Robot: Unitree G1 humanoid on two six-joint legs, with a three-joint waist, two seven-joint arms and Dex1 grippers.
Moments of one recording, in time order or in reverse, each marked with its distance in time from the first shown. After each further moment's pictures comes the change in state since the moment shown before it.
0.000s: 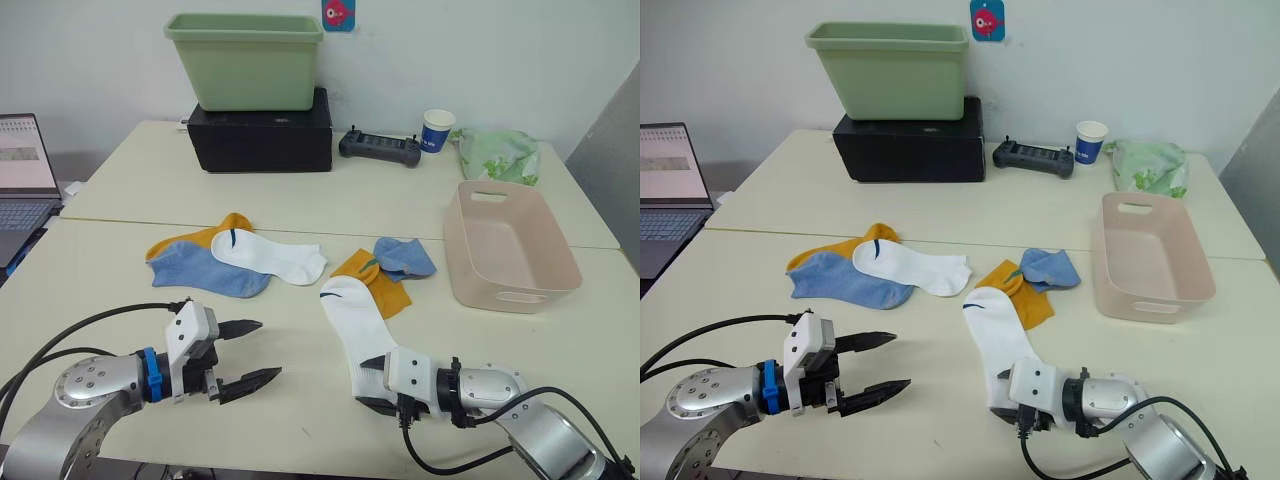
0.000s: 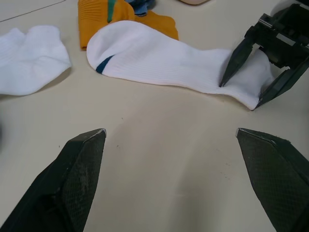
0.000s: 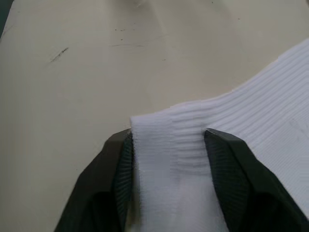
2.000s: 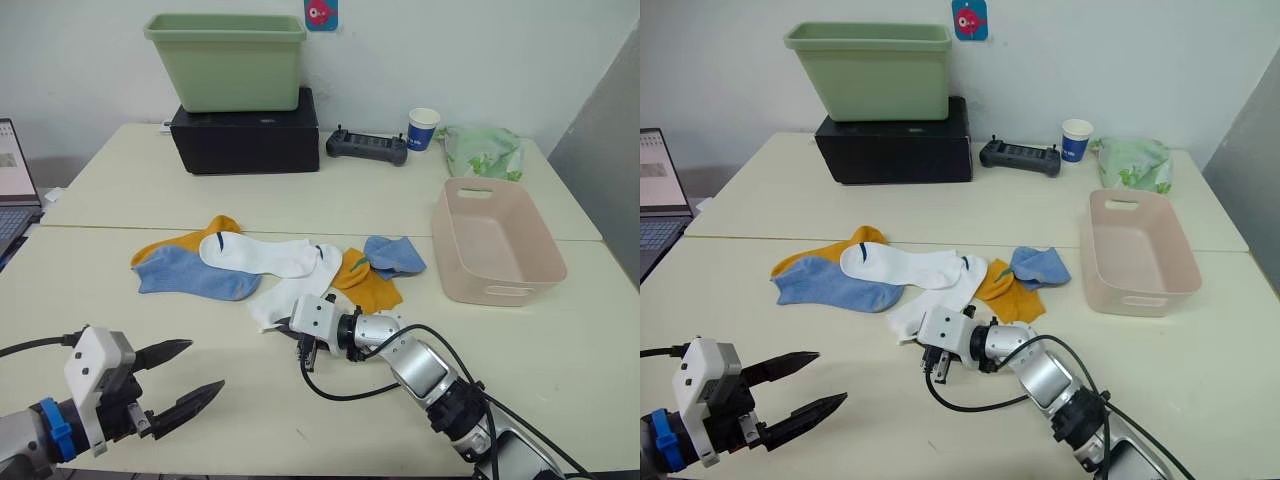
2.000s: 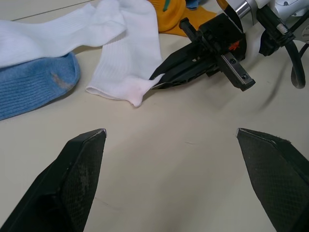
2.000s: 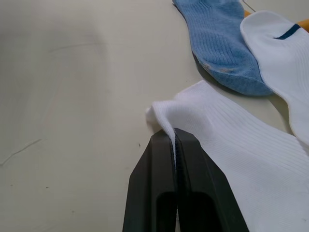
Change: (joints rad) left arm 0.439 -0.049 0.496 -0.254 -0.190 0.128 0.070; right arm -0.466 0.522 0.152 0.687 -0.117 -0.289 -0.069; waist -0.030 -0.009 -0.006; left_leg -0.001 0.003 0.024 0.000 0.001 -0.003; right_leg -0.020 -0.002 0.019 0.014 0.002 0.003
